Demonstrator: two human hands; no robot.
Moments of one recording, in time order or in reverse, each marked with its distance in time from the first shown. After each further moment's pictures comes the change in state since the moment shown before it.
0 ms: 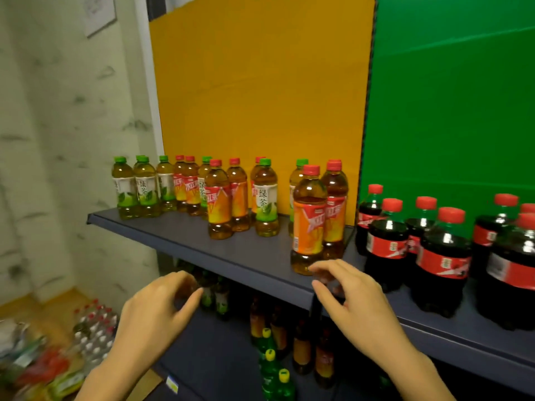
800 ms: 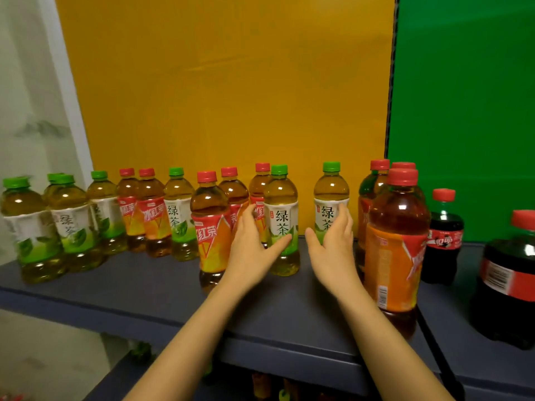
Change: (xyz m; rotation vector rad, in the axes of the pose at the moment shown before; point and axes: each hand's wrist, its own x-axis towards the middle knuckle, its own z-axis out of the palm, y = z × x) left_hand 0.254 -0.017 0.149 -0.821 -0.135 0.180; right_hand 0.216 0.013 0.142 0.108 0.486 0.390
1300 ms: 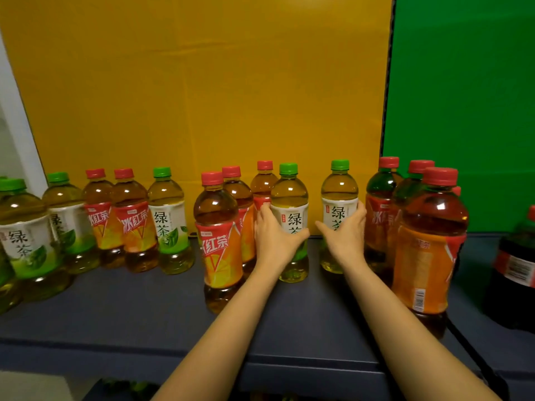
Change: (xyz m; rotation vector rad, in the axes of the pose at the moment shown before) left_hand 0.055 -0.022 0.037 -0.087 0.037 -0.074; right_hand 0.049 0.023 0.030 -0.024 0.248 0.257
